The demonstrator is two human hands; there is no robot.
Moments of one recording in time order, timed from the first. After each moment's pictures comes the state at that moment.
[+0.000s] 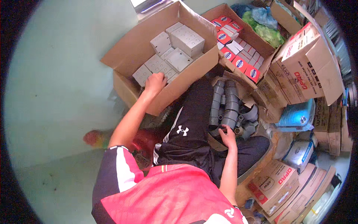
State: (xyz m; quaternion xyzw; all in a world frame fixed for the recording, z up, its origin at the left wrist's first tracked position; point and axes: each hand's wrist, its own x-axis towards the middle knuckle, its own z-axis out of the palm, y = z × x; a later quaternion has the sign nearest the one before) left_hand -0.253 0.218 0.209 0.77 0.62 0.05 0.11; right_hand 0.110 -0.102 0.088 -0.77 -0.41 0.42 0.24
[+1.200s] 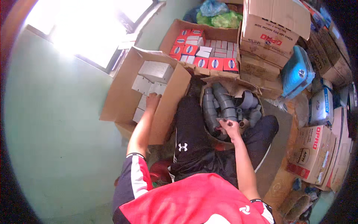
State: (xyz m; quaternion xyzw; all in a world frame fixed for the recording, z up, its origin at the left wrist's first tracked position) left_hand -0.226 0.347 0.107 0.89 0.44 -0.10 -0.07; right_hand 0.109 -0.086 0.082 -0.69 -0.20 0.45 0.53
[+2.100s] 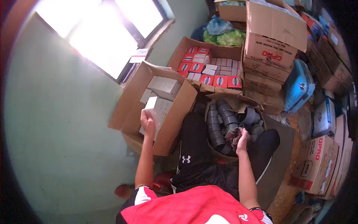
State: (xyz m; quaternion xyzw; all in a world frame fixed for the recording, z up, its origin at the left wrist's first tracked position) left_hand -0.220 0.222 0.253 0.68 0.44 0.51 0.30; right_hand 0.125 -0.082 0.100 -0.50 0.03 0.45 0.74
